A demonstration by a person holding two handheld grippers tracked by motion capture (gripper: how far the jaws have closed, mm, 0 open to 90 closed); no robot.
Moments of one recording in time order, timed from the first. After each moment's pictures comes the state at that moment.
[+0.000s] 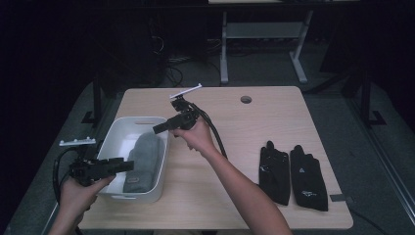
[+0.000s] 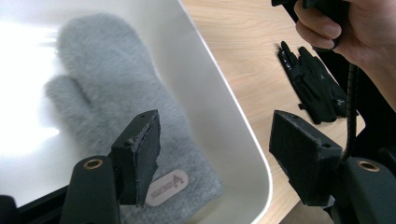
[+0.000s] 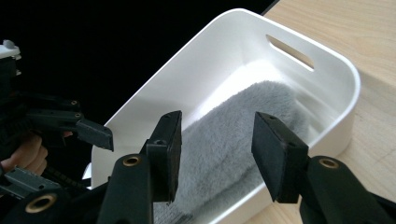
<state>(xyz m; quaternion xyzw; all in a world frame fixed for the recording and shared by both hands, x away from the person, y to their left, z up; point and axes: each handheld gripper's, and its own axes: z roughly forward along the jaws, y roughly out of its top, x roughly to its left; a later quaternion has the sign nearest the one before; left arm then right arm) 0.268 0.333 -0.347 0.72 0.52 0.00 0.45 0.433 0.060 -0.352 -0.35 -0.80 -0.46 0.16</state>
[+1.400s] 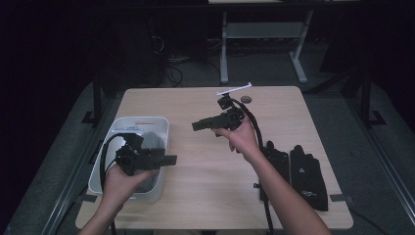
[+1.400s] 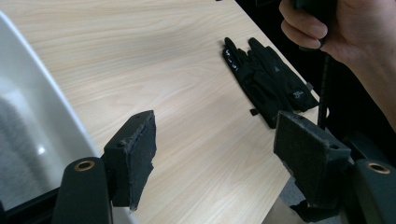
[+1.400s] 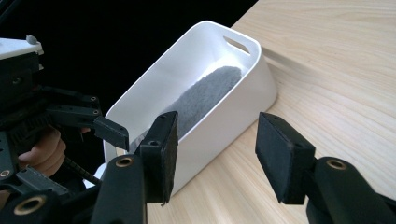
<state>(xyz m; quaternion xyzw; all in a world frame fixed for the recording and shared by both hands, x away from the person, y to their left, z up) 0.288 0.223 -0.328 0.77 0.44 -0.03 0.46 0.409 -0.062 -0.333 -0.37 -0.78 -0.49 0.13</state>
